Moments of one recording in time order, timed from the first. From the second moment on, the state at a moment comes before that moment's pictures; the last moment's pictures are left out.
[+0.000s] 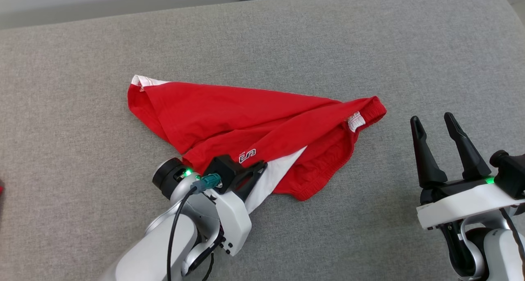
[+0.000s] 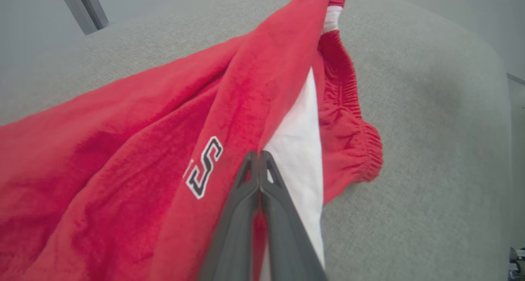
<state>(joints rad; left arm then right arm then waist) -0.50 0.25 -0.79 0.30 -0.44 -0.07 0.10 -0.18 -0.07 0.03 -0.04 0.30 0.13 -0.02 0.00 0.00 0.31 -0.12</state>
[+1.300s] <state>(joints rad) -0.59 0.25 -0.53 0.42 -0.57 0.04 -0.23 -0.20 -0.06 0.02 -0.01 0.31 0.13 -0.03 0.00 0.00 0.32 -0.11</state>
